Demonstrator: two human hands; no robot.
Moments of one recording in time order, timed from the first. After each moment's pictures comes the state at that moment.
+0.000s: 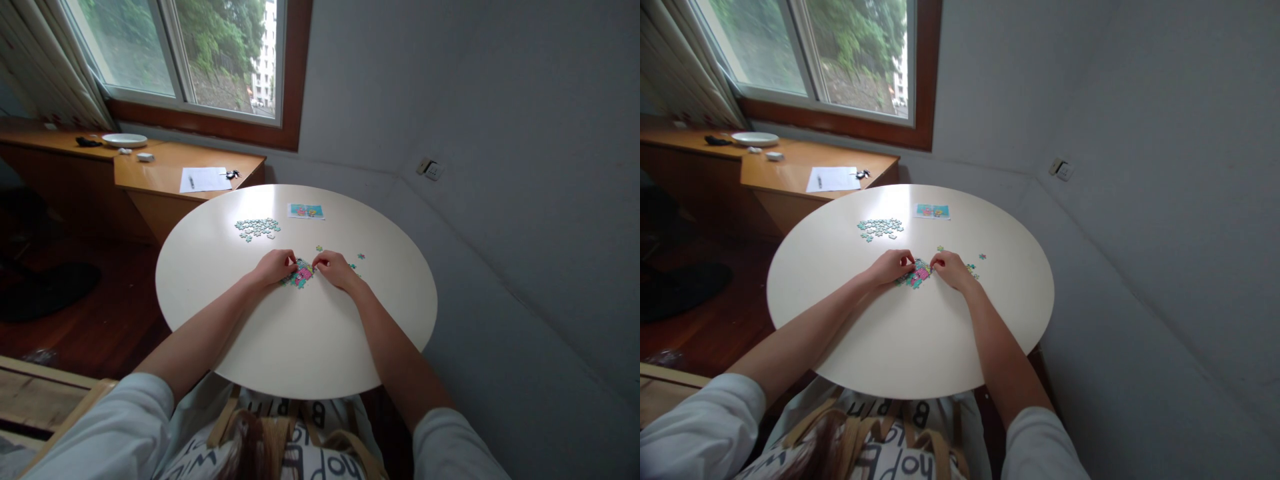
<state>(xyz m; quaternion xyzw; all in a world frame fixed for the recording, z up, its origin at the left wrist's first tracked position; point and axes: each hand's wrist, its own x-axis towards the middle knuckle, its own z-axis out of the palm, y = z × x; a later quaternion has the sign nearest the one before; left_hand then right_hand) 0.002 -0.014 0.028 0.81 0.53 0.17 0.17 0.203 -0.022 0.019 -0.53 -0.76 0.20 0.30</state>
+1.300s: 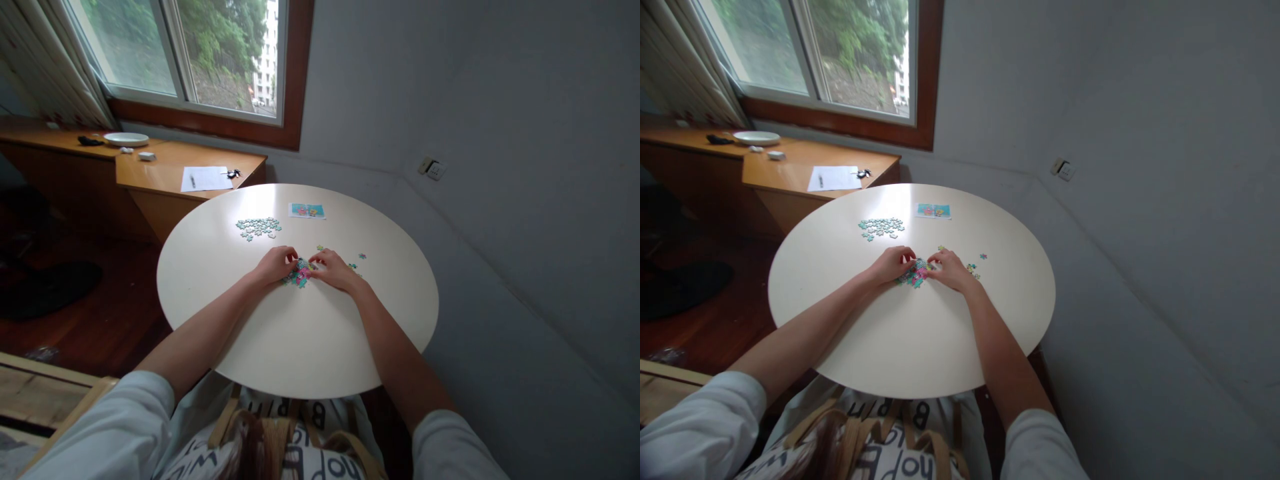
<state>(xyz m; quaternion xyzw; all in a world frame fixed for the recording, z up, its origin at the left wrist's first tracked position) 0.001 -0.009 0.021 0.82 0.49 0.23 0.18 0.202 -0.028 0.023 -0.51 -0.80 0.19 0.25</state>
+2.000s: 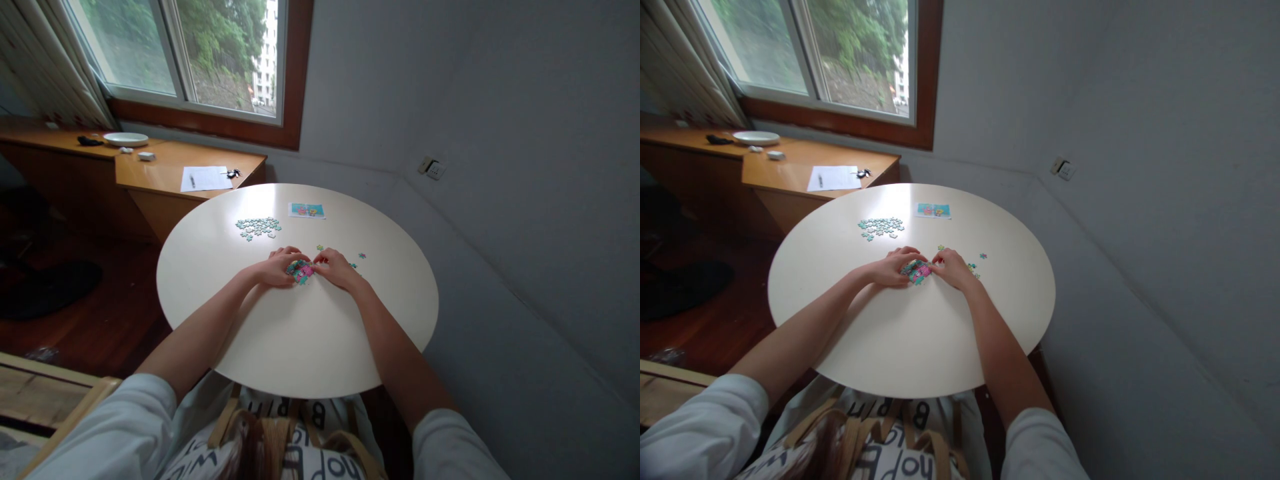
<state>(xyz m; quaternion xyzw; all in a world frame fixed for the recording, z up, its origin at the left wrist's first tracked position) -0.011 -0.018 0.034 0.89 0.39 0.12 0.21 0.204 -0.026 0.025 -0.54 -0.78 0.17 0.27</state>
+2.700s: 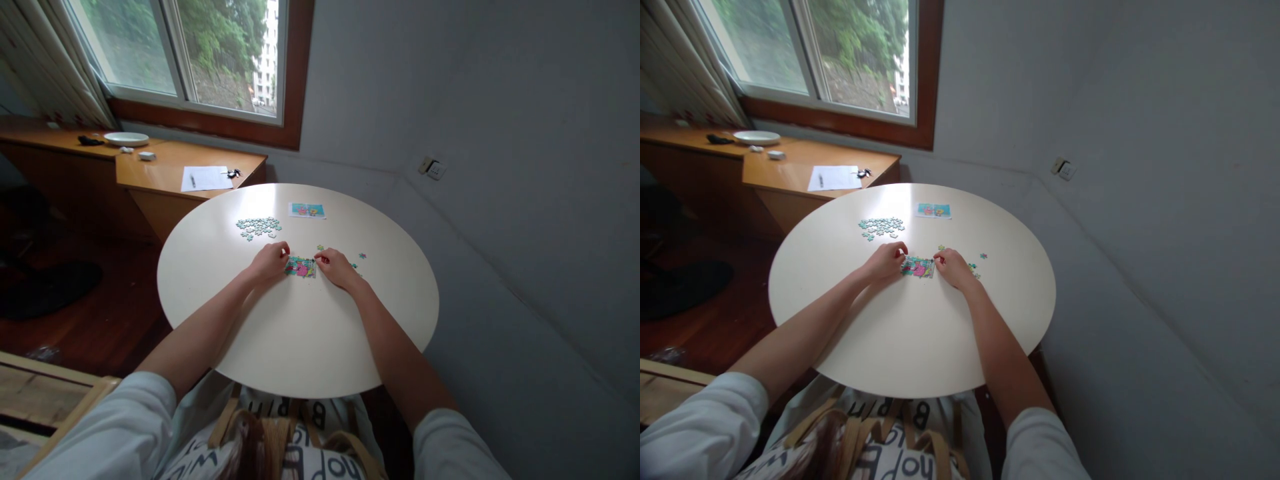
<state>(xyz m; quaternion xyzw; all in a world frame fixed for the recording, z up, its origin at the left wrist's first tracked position) -0.007 -0.011 0.034 0.77 0.58 0.20 0.18 0.205 -0.022 0.019 -0.55 -0.77 0.16 0.28</state>
